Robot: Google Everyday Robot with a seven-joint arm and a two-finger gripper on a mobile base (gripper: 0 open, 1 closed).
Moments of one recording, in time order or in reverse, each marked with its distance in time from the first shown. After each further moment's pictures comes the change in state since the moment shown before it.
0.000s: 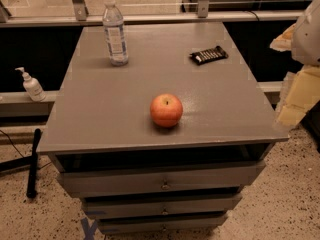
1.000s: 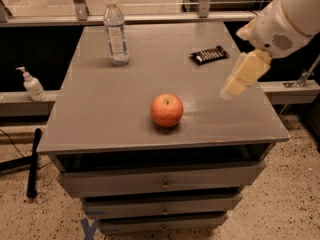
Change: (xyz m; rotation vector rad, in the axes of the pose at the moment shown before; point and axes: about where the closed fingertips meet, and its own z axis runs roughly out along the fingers) arm -0.062 -0.067 0.049 0.034 -0.281 0.100
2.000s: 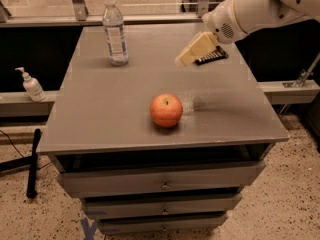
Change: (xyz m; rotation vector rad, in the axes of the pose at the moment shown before) arm -0.088 -0.082 0.083 0.038 -0.346 0.106
